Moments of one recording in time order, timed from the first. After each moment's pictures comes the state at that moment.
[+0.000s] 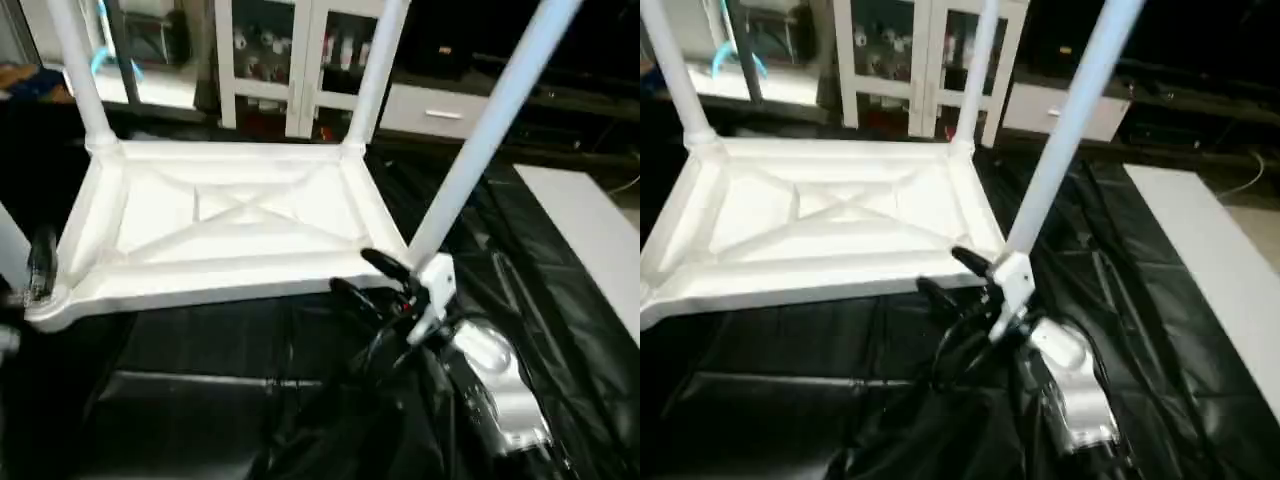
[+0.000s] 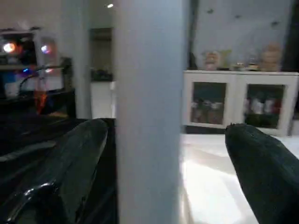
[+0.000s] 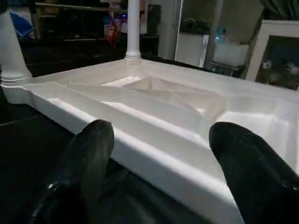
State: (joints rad) left arm 0.04 0.36 0.58 -0.14 -0.31 0.00 -0.25; right arm -0.14 -0.15 0.12 0.27 0.28 -0.17 0.75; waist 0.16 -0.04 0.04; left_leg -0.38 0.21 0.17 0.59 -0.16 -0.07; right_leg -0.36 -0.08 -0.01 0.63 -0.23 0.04
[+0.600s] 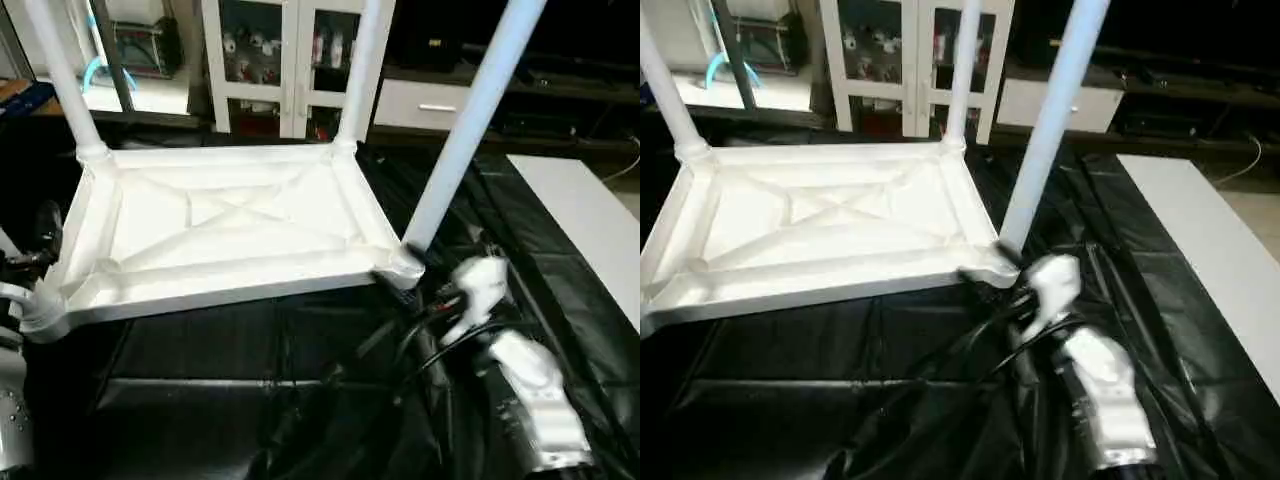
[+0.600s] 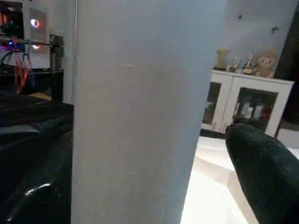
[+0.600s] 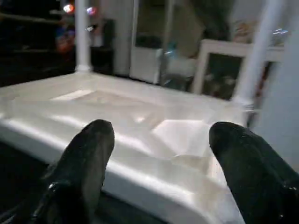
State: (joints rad) left arm -0.08 0.37 0.55 0.01 -0.35 0.01 -0.28; right arm -0.11 -0.20 -0.01 0.15 0.32 -0.15 0.66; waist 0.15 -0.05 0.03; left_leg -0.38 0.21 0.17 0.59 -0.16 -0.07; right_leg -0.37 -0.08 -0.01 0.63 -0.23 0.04
